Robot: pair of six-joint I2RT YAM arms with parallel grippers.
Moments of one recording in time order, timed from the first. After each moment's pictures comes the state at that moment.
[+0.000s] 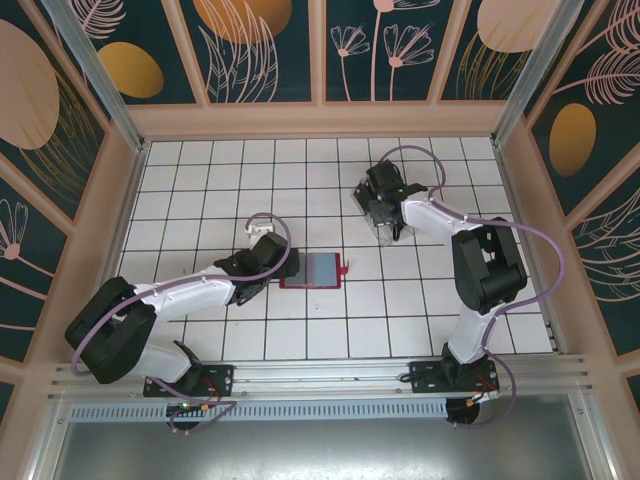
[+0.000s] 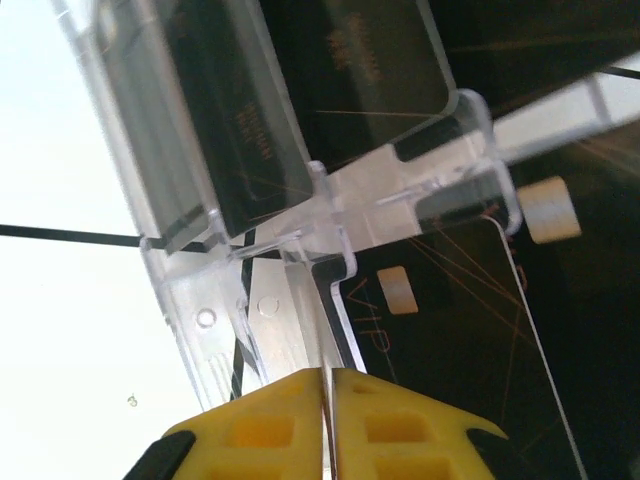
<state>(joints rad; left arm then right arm) -0.76 1.41 0.67 -0.16 -0.40 -0.70 0.44 1.80 1.25 -0.52 0.30 0.17</state>
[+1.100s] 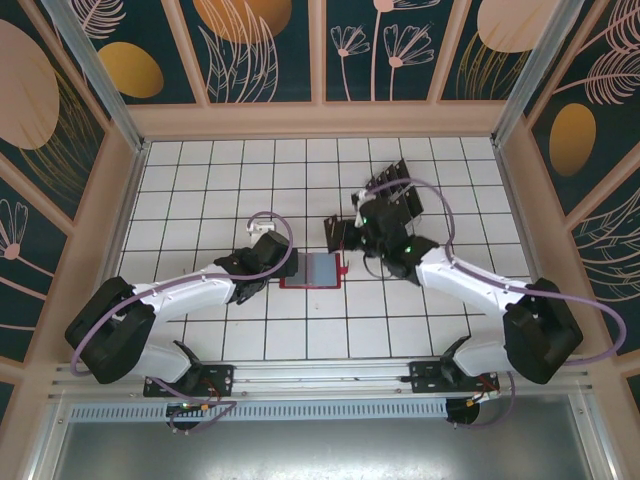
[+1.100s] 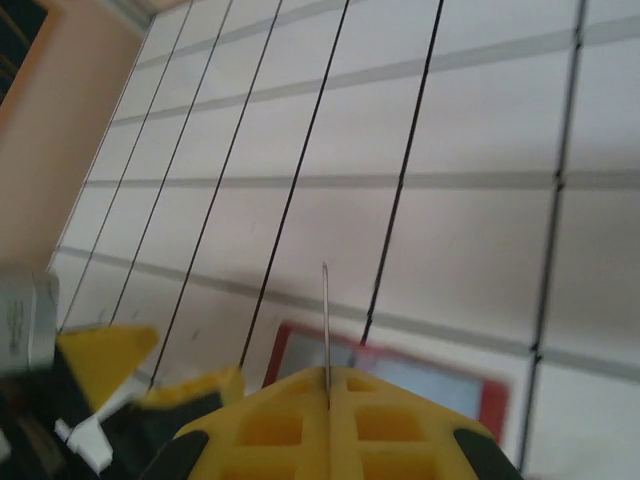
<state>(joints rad) -0.76 1.41 0.69 -0.20 -0.42 -0.65 0.75 1.34 0.78 0.01 -0.06 0.68</state>
